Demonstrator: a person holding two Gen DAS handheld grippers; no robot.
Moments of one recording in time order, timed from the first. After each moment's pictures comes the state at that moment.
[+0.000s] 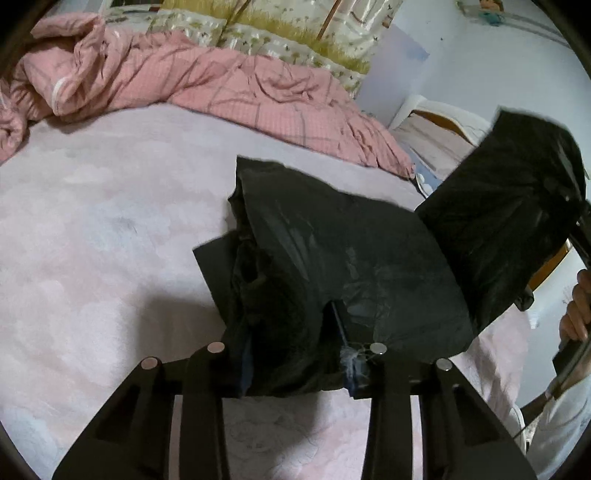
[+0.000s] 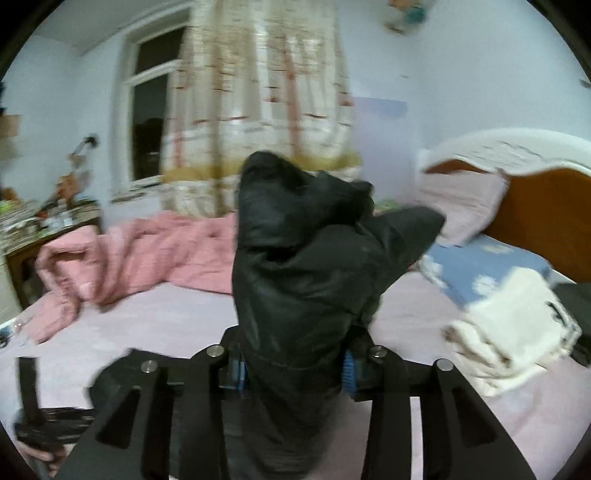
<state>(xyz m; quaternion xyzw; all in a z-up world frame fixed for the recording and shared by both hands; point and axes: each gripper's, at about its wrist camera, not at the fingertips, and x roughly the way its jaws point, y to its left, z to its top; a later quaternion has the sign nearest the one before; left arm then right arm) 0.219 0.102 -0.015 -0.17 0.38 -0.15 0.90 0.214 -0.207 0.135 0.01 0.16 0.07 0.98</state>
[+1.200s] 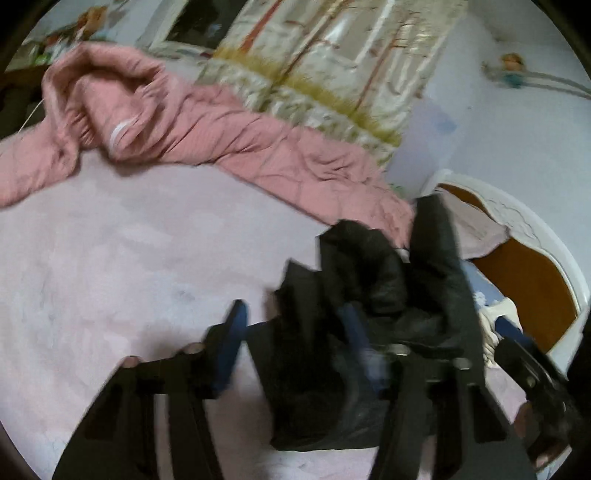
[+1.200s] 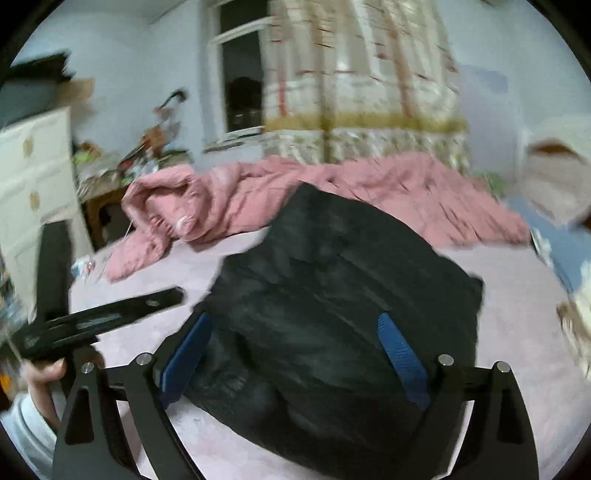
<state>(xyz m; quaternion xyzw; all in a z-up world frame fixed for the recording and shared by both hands) 0.212 0.155 0.018 -0.23 0.28 -0.05 0.93 0.210 -0.083 0.069 -0.04 0.22 0.25 0.94</state>
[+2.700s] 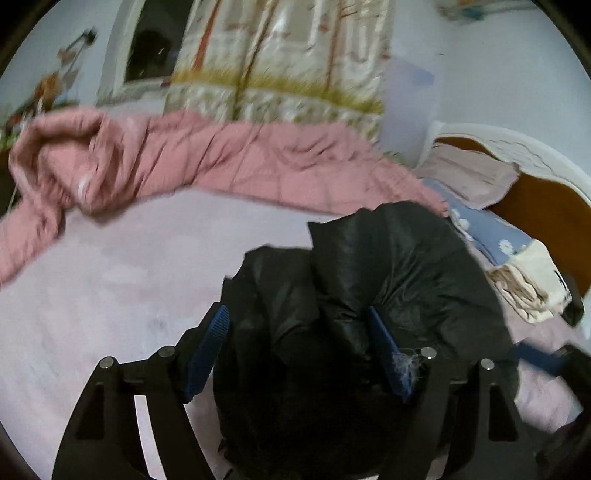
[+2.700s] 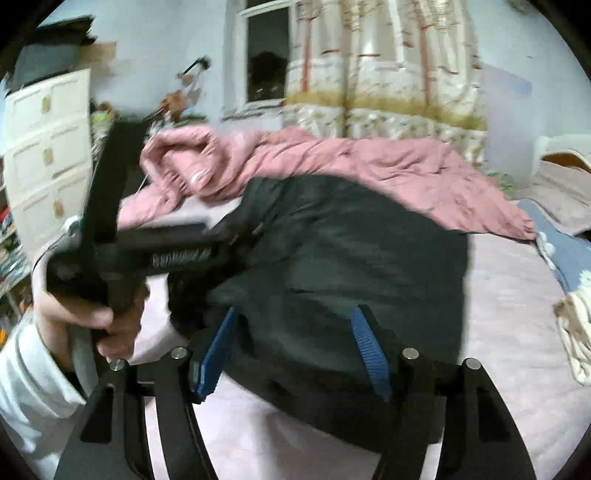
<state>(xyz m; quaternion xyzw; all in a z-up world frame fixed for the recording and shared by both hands) 0.245 0.082 0.022 -0.09 0.29 -0.04 0.95 0.174 -0.118 0.037 -0.06 0.25 0.25 0.93</state>
